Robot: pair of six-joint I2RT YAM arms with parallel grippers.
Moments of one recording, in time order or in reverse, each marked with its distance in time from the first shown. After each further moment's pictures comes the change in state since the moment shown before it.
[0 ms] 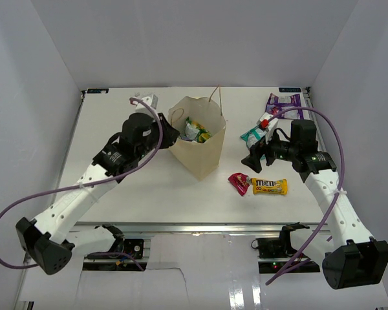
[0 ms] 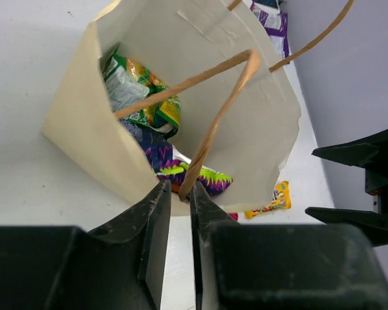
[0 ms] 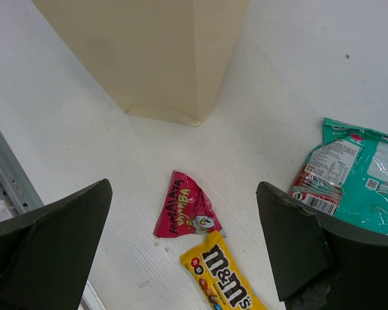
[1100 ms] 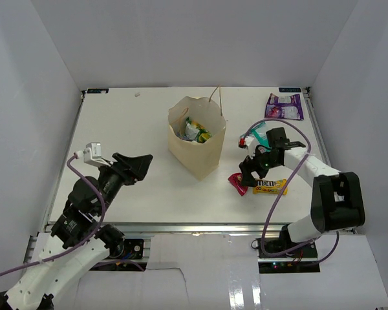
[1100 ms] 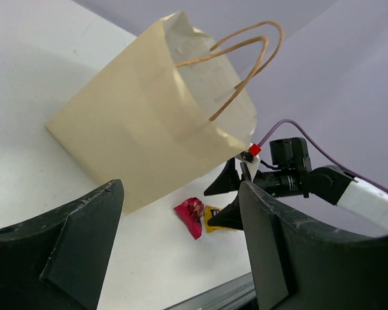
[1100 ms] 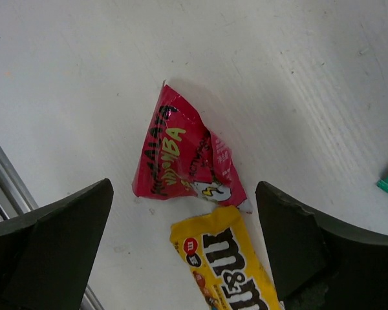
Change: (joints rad) left arm 0.000 -0.799 -0.520 0.109 -0.115 -0.175; right arm 0.020 0.433 -0.064 -0.102 0.064 -0.272
